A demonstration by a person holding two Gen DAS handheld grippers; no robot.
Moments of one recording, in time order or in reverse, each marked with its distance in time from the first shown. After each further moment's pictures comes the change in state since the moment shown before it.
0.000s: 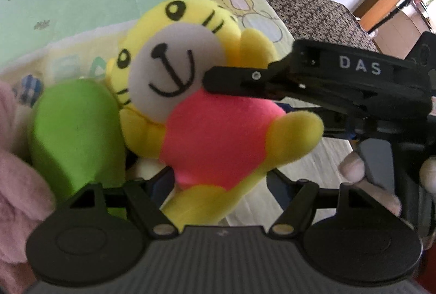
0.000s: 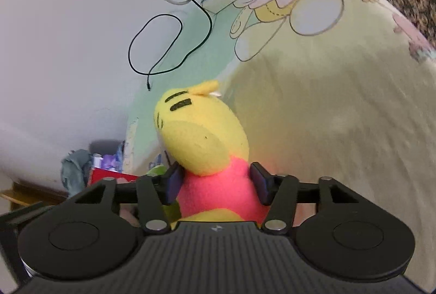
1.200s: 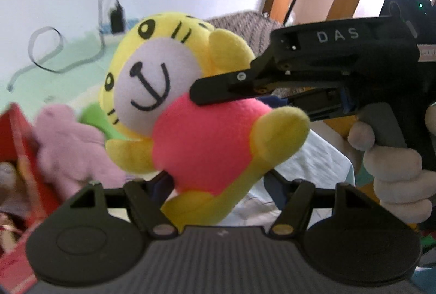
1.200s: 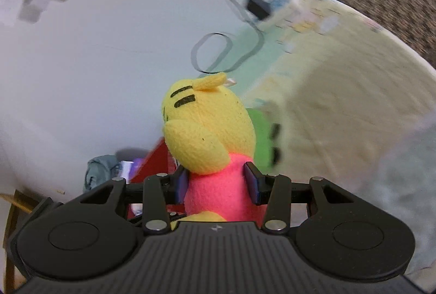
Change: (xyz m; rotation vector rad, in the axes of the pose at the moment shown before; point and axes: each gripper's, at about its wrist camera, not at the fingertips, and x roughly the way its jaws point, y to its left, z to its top) left arm -0.157 0.000 -0.117 0.431 -0.218 -0.097; right arm -0.112 0.115 -0.154 -0.079 -0.226 0.017
